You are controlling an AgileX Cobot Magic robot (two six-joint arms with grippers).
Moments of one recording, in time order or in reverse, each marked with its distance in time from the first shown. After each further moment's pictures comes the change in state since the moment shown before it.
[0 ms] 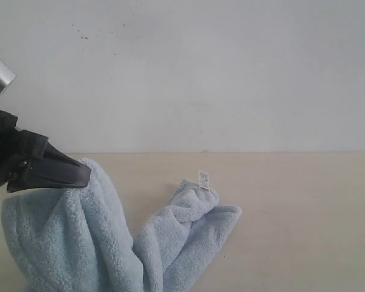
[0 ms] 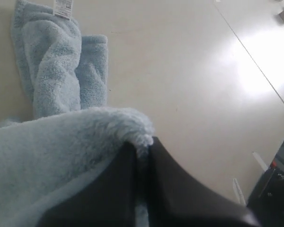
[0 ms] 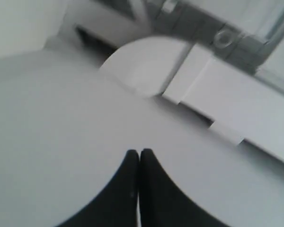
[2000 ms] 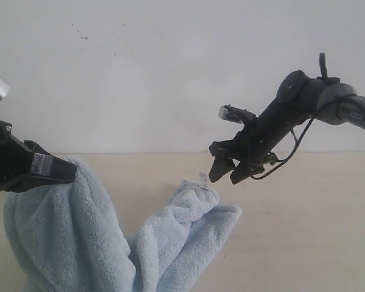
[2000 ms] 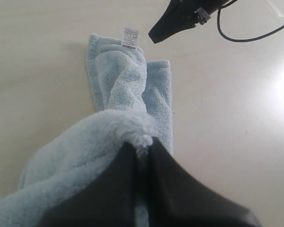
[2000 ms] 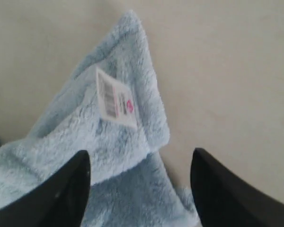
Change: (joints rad) left arm 0.000 -0.003 0.076 0.002 -0.259 0.138; right arm 0.164 2.139 -1.159 0.927 1.698 -0.131
